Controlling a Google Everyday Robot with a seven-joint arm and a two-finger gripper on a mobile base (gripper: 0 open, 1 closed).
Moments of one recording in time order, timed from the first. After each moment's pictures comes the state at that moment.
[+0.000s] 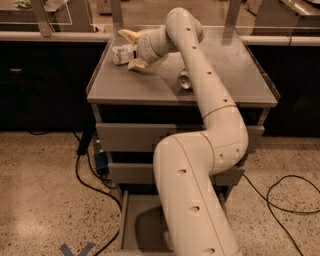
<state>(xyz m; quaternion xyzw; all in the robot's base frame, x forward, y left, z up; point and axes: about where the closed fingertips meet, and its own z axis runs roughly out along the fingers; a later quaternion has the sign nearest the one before) 0.884 0.100 0.840 -0.81 0.33 -0.05 0.48</state>
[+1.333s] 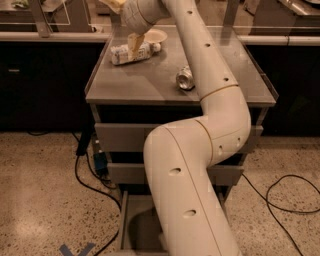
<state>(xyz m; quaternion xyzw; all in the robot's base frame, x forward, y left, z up) 0.844 0.127 0.951 -0.84 0.26 -0.10 0.47</state>
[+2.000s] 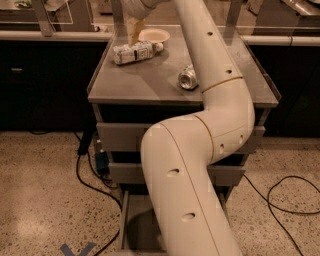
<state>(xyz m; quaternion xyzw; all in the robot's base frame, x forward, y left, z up) 0.836 0.124 1.000 -0.84 0.24 -0.15 0.47</state>
